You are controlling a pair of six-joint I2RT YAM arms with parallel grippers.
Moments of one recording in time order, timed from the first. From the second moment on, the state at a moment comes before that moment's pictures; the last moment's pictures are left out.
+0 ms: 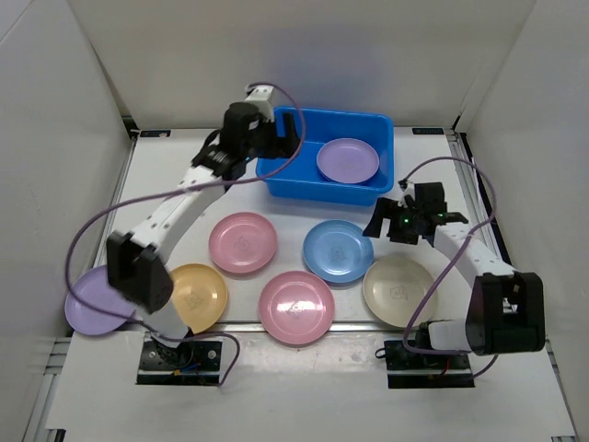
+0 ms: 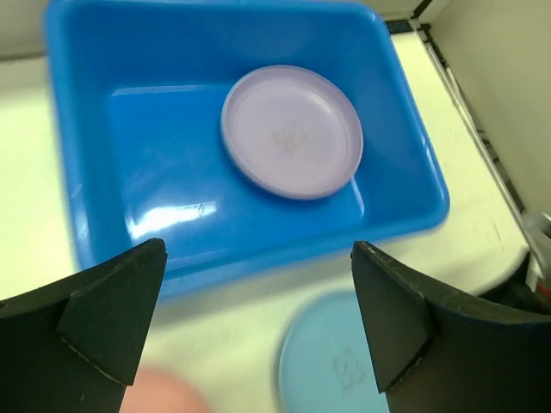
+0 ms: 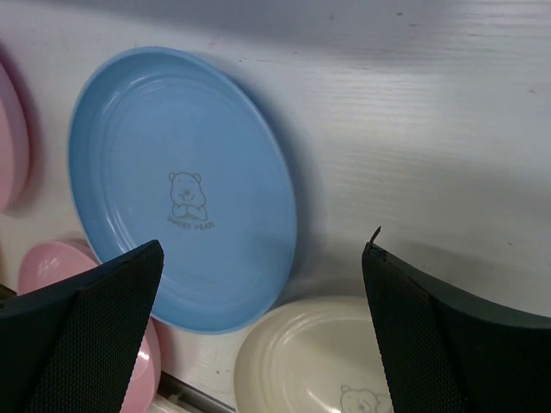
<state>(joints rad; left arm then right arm) -0.50 1.75 1.68 -0.29 0.04 -0.31 0.10 1.32 0.80 -0.41 -0.39 0.26</state>
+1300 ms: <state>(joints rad) -0.13 1.15 0.89 -0.55 -0.06 -0.47 0.31 1.35 0.90 -0.36 -0.18 0.23</state>
